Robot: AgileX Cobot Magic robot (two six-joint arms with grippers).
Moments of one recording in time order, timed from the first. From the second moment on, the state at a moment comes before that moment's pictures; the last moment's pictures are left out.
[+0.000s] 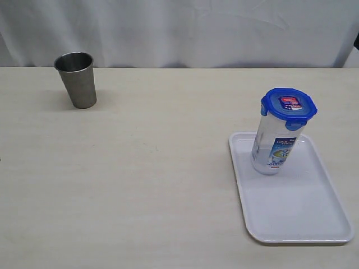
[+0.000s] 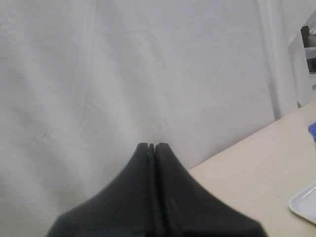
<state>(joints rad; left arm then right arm) -0.43 0.64 -0.30 0.18 -0.35 0.11 -0.49 0.96 -0.56 1.74 1.17 -2.01</state>
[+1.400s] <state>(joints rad) -0.12 0.01 0.00 0.15 -0.14 0.00 -0.49 0.96 -0.56 1.74 1.17 -2.01</state>
